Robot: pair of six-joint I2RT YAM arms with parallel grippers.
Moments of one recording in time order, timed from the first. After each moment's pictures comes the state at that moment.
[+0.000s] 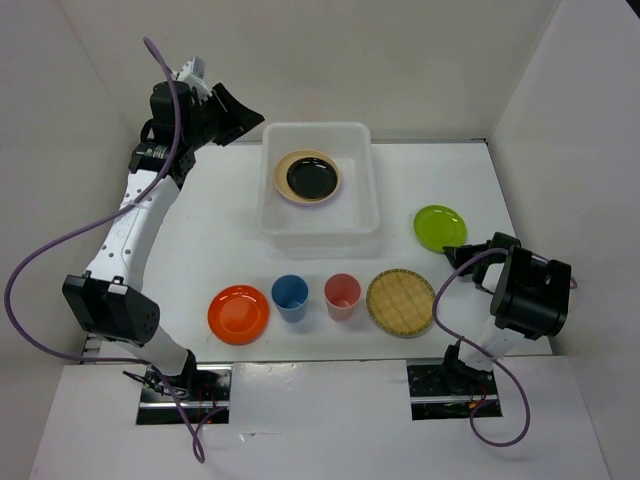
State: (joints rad) left arm -0.15 1.59 1.74 -0.37 0.33 -0.69; right arm -0.45 1.63 0.46 0.43 -0.38 1.14
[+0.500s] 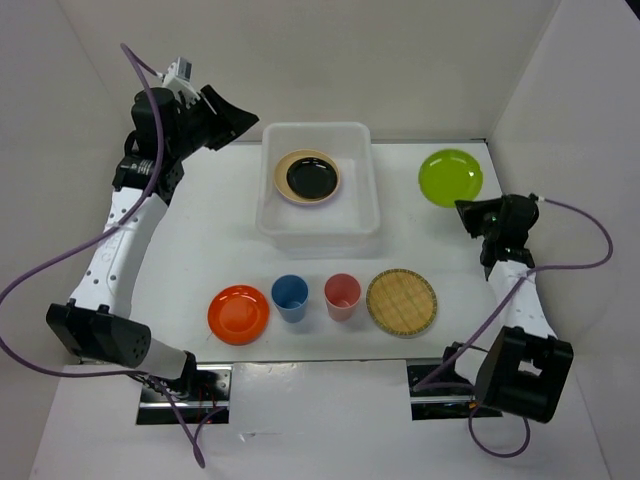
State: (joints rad) left arm -0.15 1.46 1.67 -0.35 0.35 -0.72; right arm -0.35 1.17 0.65 0.05 -0.26 1.09
